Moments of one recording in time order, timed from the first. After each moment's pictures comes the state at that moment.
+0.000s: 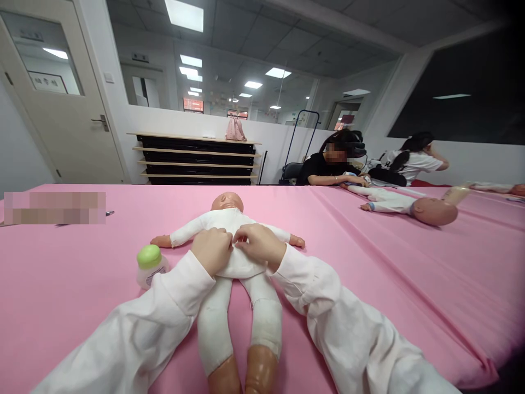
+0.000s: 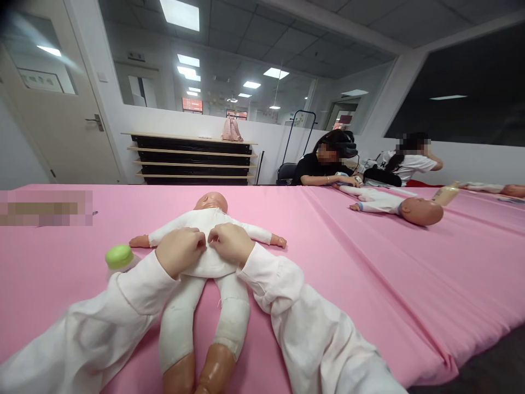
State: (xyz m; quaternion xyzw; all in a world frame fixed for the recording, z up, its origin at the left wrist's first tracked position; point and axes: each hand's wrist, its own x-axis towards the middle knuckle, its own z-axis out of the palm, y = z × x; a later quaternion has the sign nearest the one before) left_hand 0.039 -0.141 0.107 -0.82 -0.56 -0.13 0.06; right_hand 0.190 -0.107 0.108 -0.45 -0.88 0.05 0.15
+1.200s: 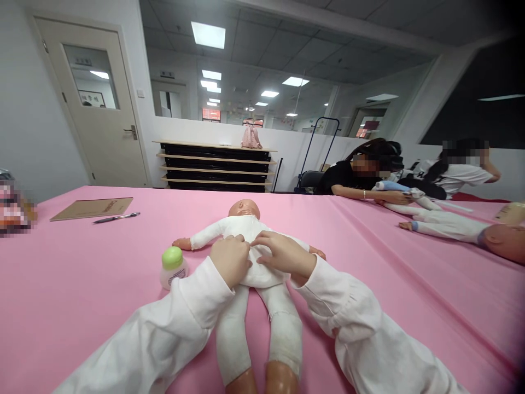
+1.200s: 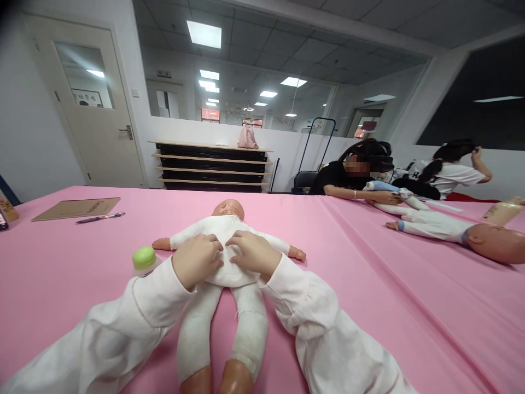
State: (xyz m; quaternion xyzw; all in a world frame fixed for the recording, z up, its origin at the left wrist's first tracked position) left_hand 0.036 -0.147 0.112 -0.82 -0.55 -0.11 0.02; right_hand 0.195 -0.108 0.116 -0.40 -0.91 0.06 0.11
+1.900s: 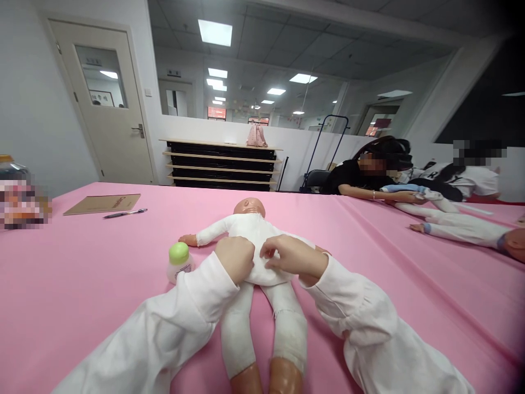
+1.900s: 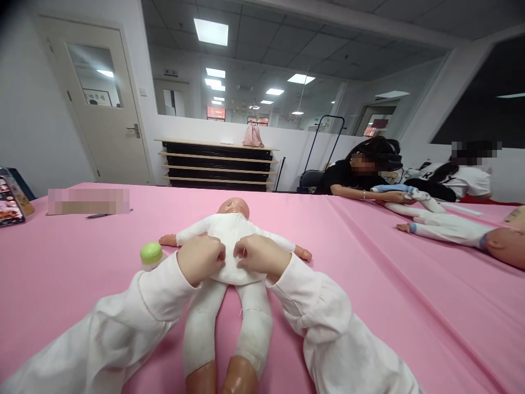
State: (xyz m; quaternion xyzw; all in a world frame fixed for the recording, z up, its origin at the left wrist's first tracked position) left_hand 0.033 -0.152 0.119 -0.81 -0.58 -0.10 0.01; right_hand 0.197 -0.109 0.122 -0.42 -0.90 0.11 0.07
